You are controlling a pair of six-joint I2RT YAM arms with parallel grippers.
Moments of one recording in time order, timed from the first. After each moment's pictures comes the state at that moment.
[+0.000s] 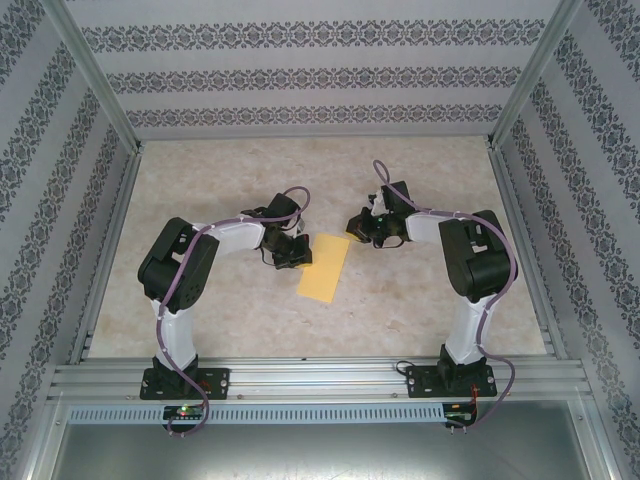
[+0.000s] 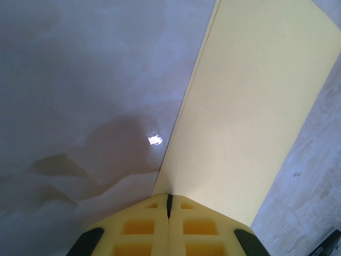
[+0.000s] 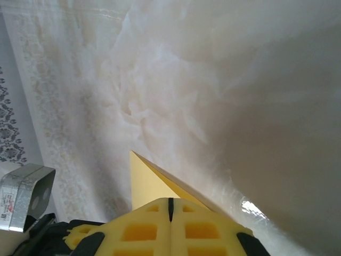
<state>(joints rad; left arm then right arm) -0.49 1.95 1.18 -0.44 0.47 -0.68 0.26 1.93 1.04 -0.03 -0.67 0.79</state>
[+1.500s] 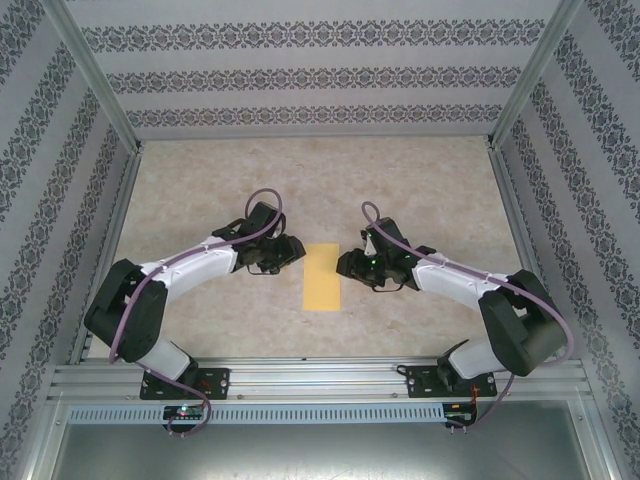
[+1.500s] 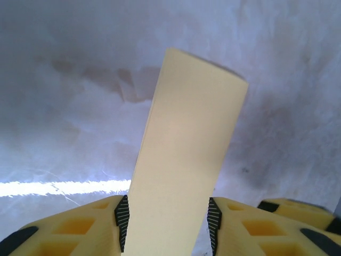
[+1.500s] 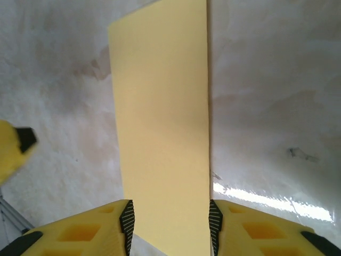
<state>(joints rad) -0.53 1.55 0.93 -0.37 0.24 -1.01 0.55 1.44 0.69 -0.20 -0.38 0.84</state>
